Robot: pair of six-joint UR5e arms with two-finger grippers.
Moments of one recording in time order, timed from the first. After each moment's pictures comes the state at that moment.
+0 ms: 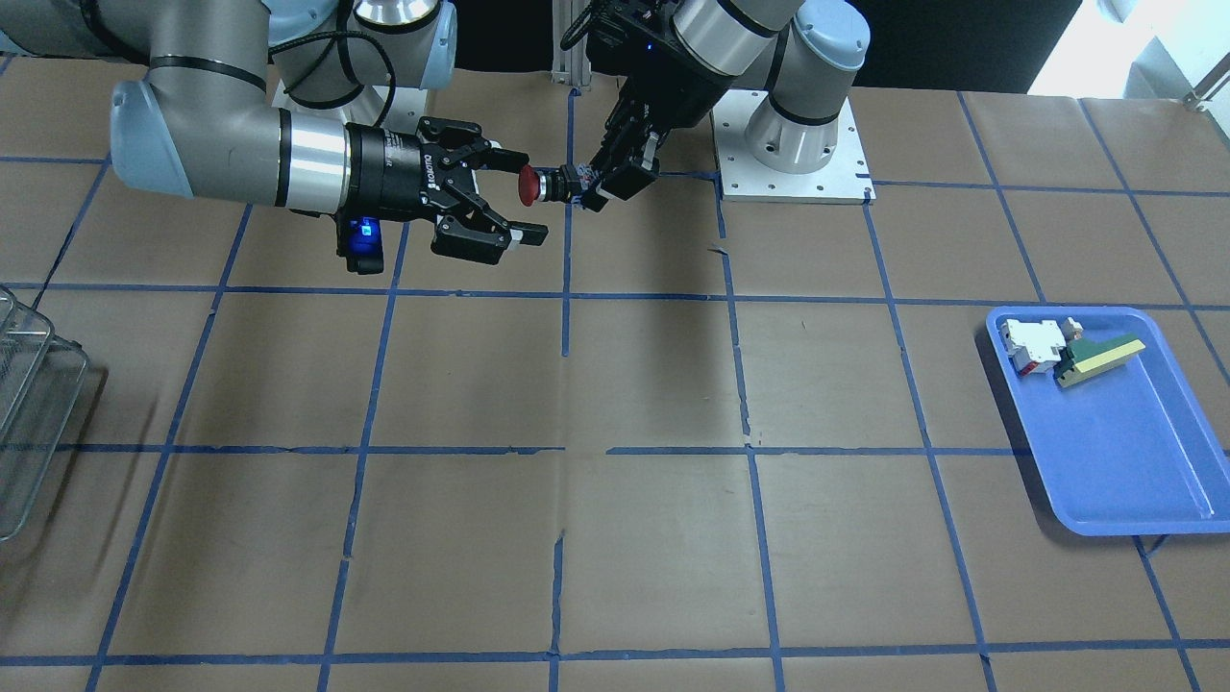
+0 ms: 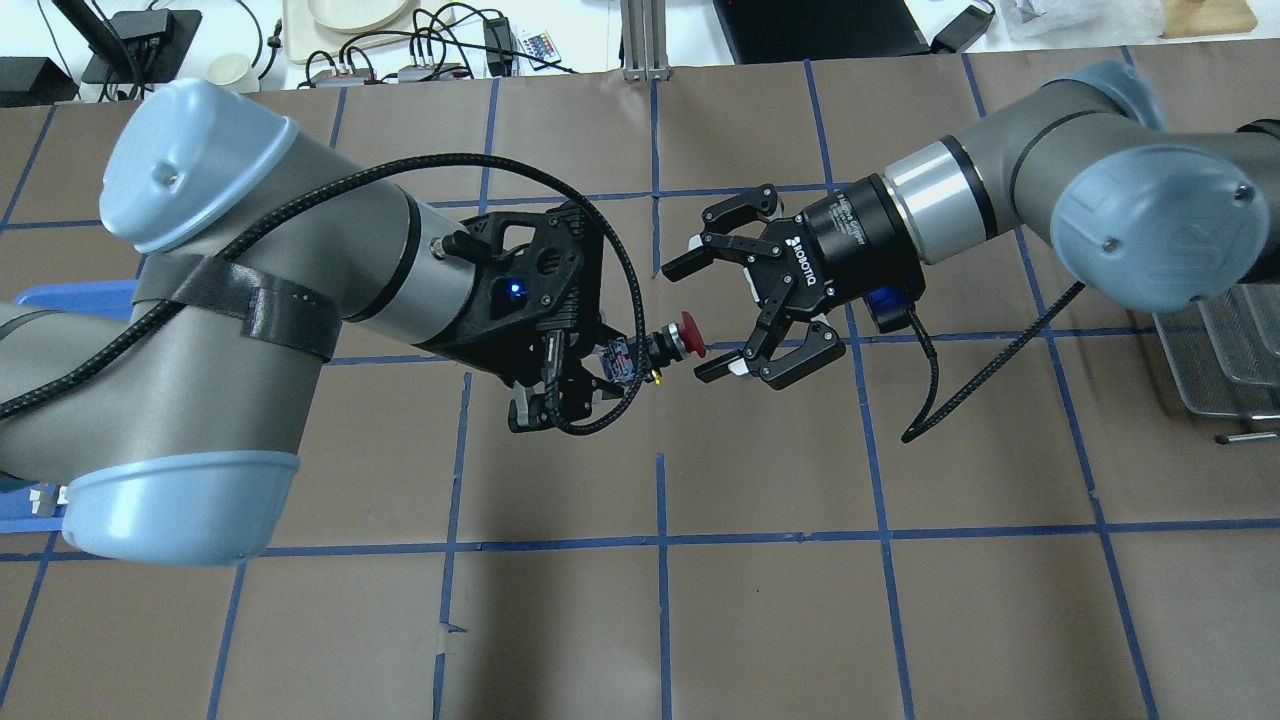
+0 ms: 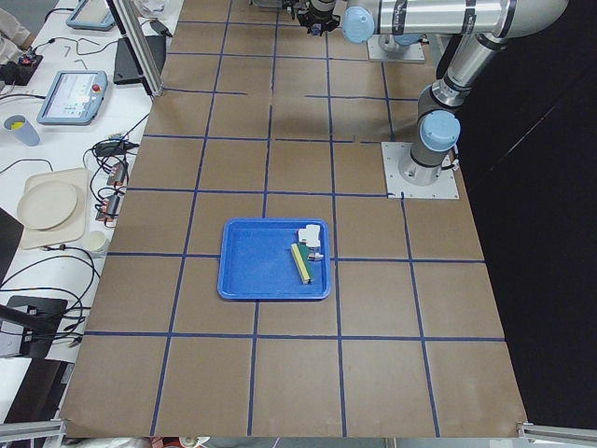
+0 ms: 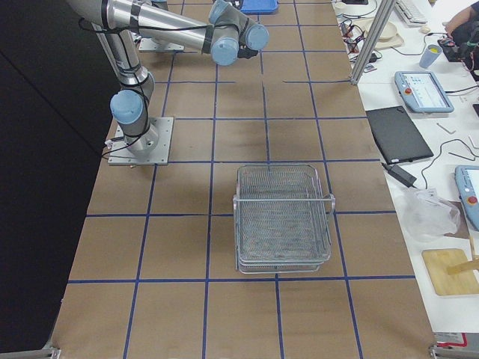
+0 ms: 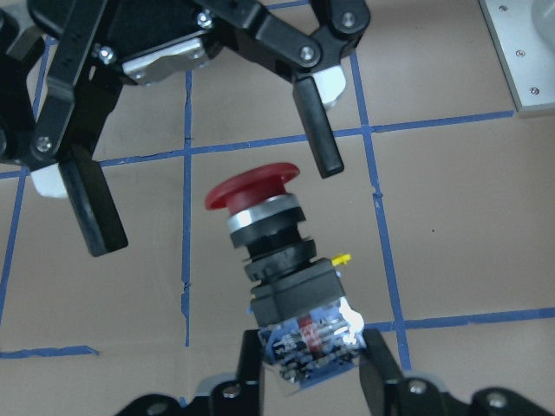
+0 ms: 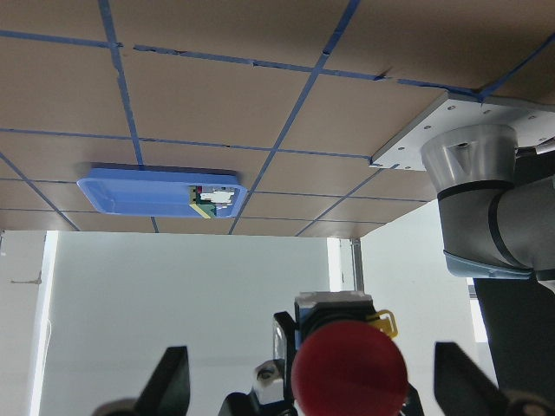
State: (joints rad) left arm -1.77 -1.39 -1.93 -1.20 1.09 1.42; right arm 1.52 -1.55 1.84 -1.30 -0.51 0.95
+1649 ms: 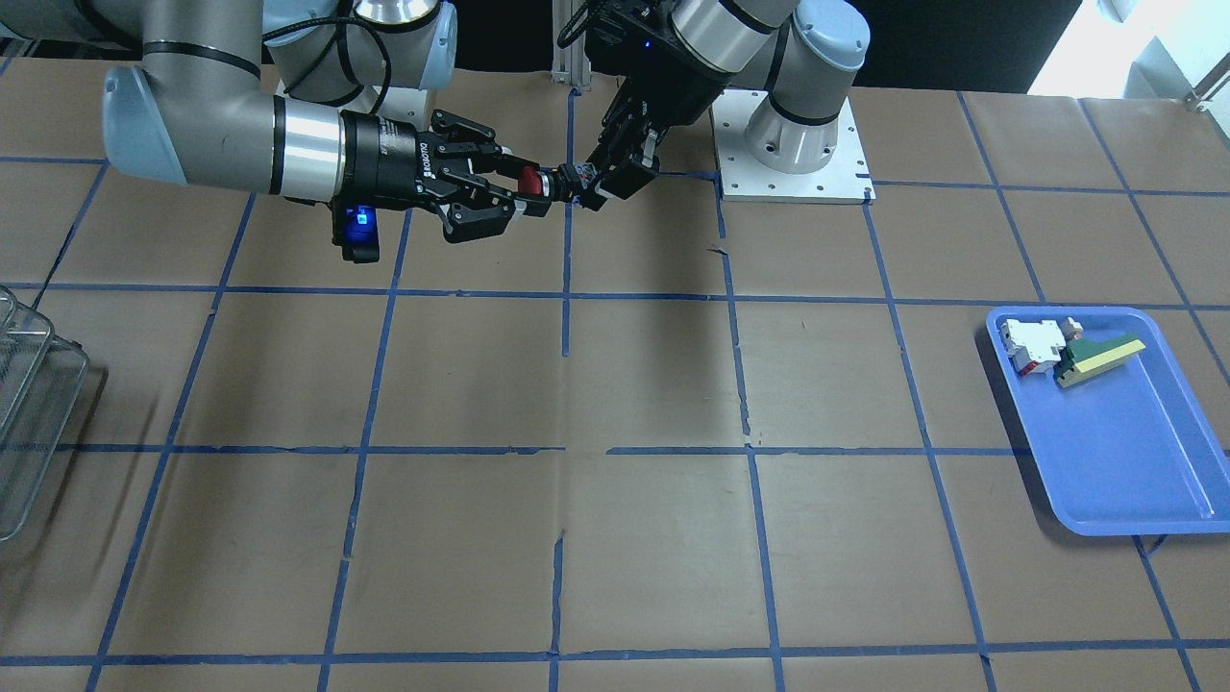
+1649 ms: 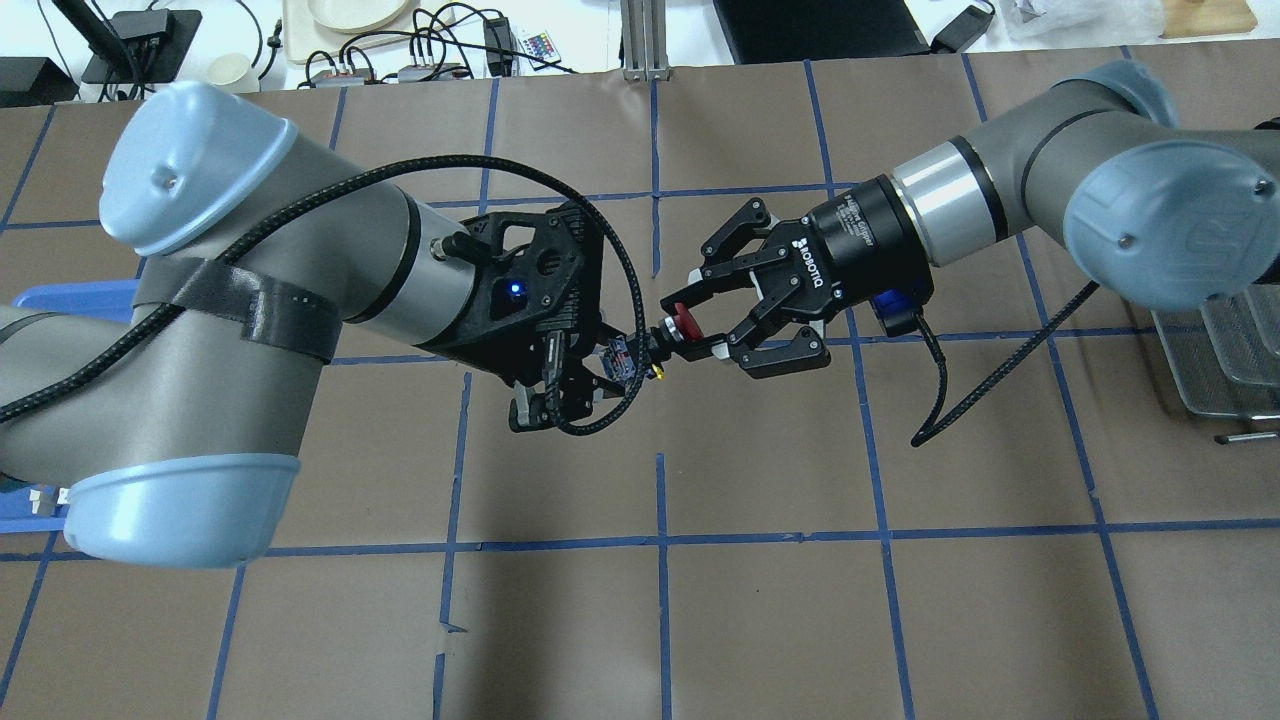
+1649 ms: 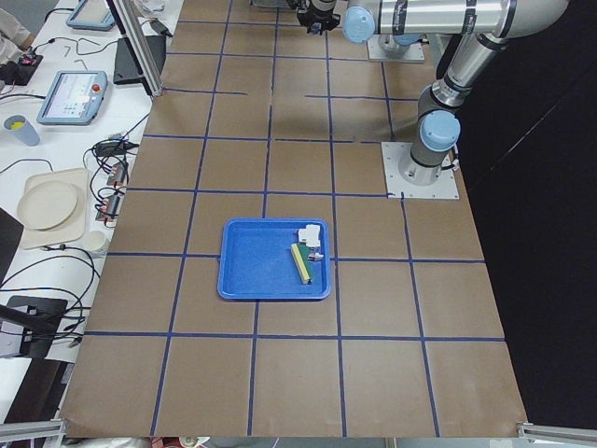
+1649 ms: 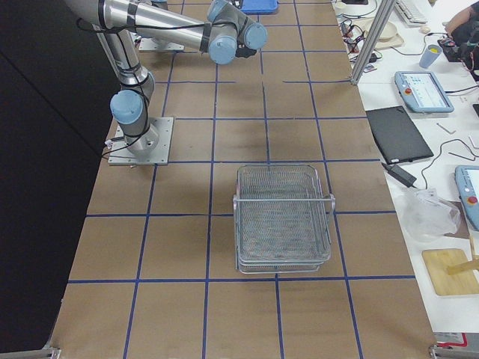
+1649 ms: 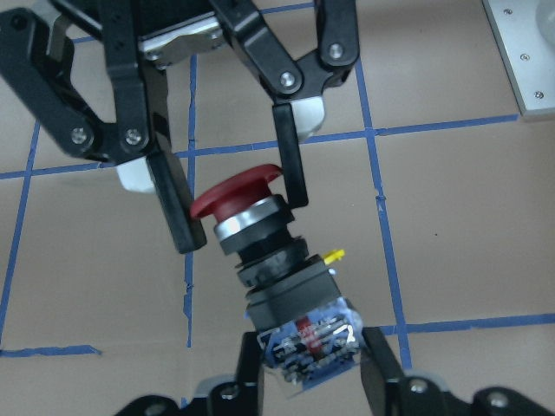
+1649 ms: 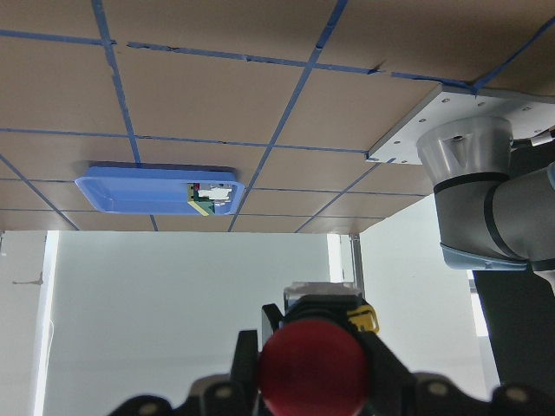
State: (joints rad) left arm -1.78 -1.39 -1.93 -1.19 1.09 1.37; right arm 1.51 -1.56 1.83 -1.26 -0.51 0.95
